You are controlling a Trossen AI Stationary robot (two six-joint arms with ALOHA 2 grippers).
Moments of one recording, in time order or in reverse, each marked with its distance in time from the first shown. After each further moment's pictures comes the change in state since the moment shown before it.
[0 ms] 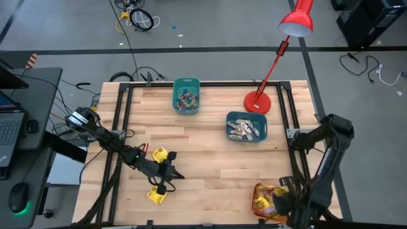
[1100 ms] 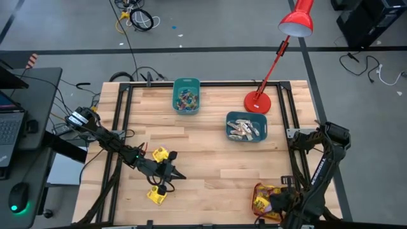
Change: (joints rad) left arm 0.000 0.000 0.001 0.092 -0.009 0.042; right arm -0.001 0.124 0.020 -0.098 0.004 0.142
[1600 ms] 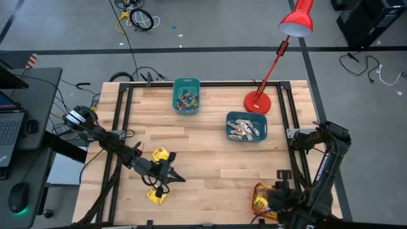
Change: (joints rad) left arm -0.029 -0.033 0.000 0.129 0.002 -0.013; right arm -0.034 0.000 0.256 -0.224 0.352 -0.004
